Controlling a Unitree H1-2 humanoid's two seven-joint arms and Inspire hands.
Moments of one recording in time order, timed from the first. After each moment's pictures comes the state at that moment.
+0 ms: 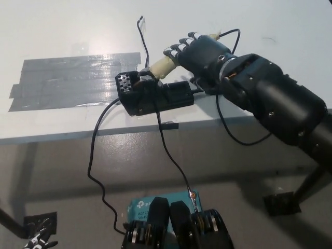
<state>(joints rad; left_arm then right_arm) 0.17 0.37 0.12 0.09 -0.20 0.30 -0.24 -1.14 -0.32 0.86 0.49 -0.93 0.14 0.46</state>
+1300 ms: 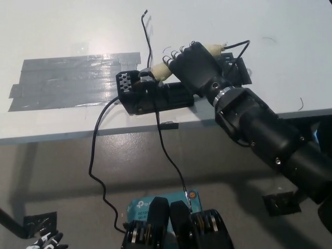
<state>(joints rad) 0.15 0.38 0.06 0.09 -0.09 0.30 -0.24 -1.03 -0.24 0.81 0.72 -1.14 0.05 -0.21</state>
